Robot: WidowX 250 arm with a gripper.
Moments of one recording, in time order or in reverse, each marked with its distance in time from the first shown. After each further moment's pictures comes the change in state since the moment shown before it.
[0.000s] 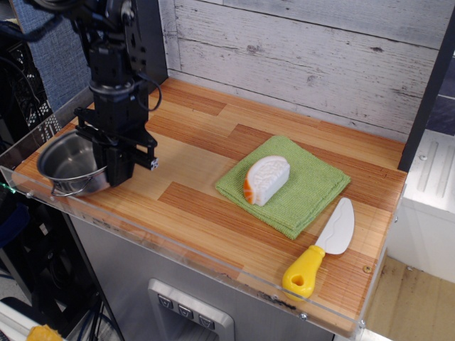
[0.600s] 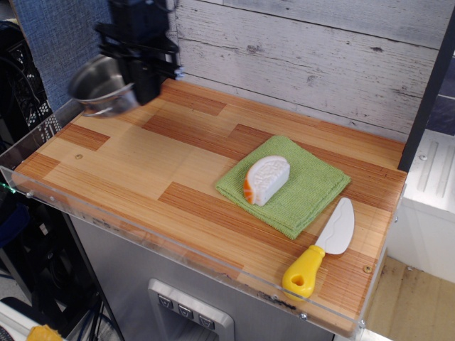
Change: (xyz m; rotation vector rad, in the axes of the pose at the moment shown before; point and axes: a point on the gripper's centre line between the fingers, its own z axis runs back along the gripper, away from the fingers) arm 0.057 0.000 0.069 -0.044 -0.171 -0.044
